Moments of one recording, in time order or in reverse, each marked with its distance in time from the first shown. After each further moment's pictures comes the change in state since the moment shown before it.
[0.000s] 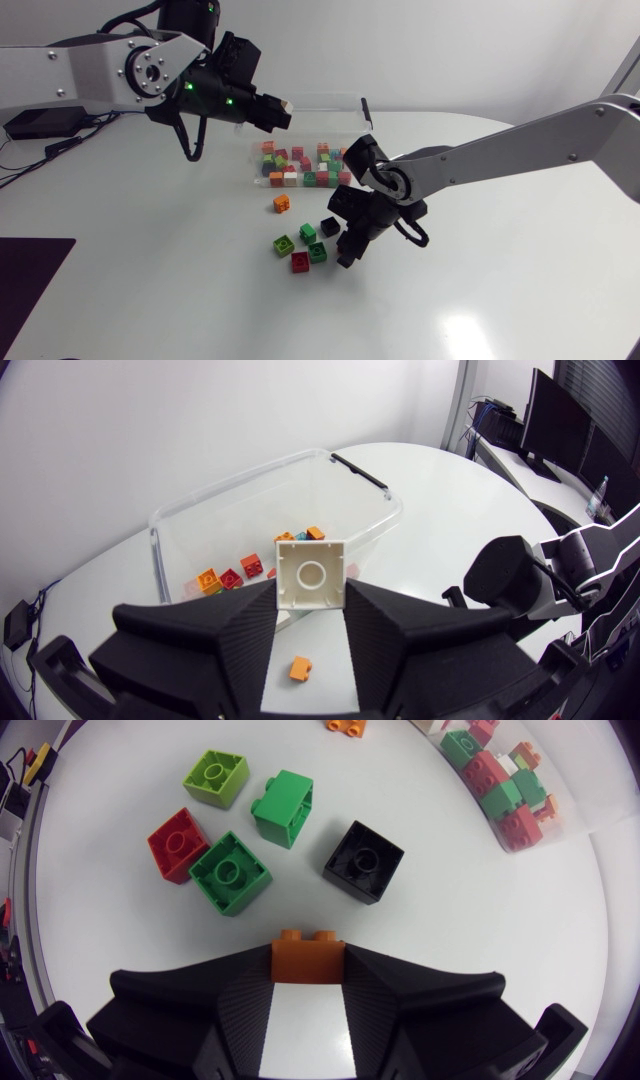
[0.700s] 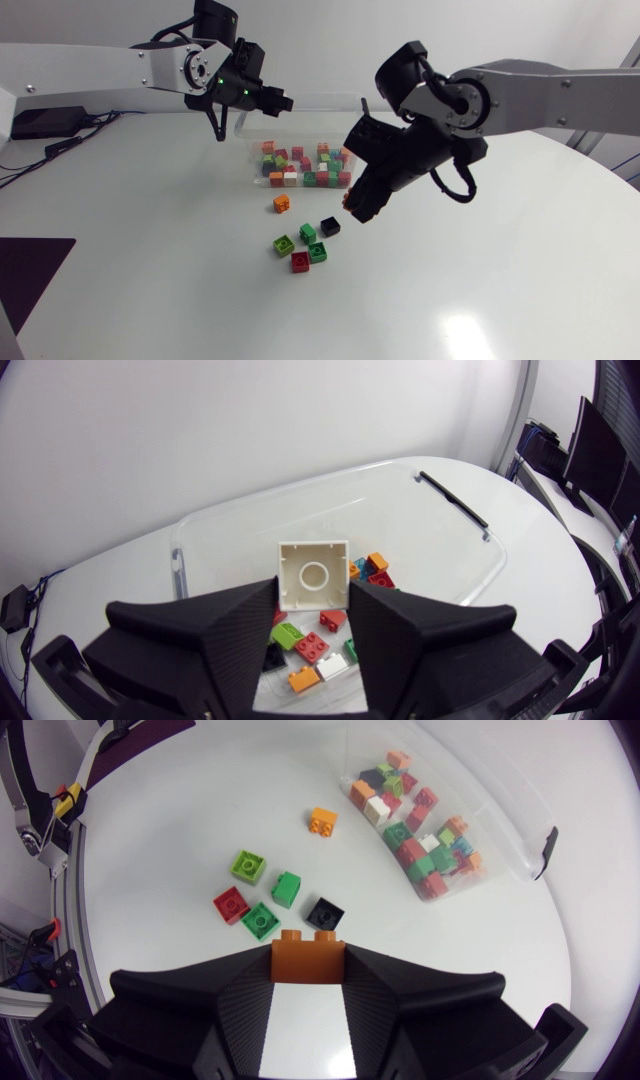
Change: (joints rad) left arm 0.087 0.336 0.315 0.036 -0.043 -0.045; right arm -0.021 -0.300 0.134 -0.253 -0.049 -0.003
